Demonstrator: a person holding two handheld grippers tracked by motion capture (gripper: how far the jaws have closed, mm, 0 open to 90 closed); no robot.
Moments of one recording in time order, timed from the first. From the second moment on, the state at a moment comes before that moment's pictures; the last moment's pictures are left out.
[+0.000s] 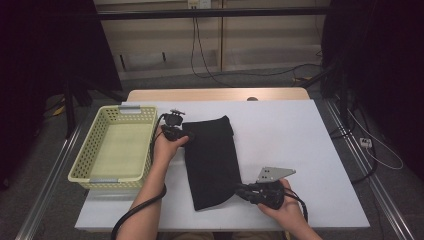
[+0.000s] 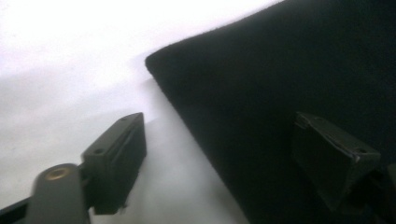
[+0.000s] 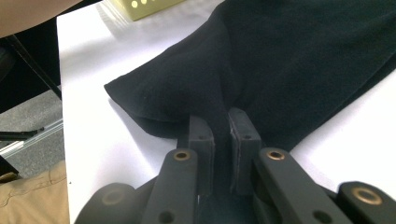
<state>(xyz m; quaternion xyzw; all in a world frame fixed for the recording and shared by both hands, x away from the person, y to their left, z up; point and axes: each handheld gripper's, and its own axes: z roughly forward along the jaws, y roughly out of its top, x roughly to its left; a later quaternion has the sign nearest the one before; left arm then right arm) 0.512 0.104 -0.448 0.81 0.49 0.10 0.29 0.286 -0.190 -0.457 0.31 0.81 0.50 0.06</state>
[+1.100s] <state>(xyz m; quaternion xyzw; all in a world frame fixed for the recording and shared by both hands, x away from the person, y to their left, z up) 0.503 0.075 -0.444 0.81 0.50 0.08 0.30 0.286 -0.185 -0.458 0.31 0.81 0.49 0.05</state>
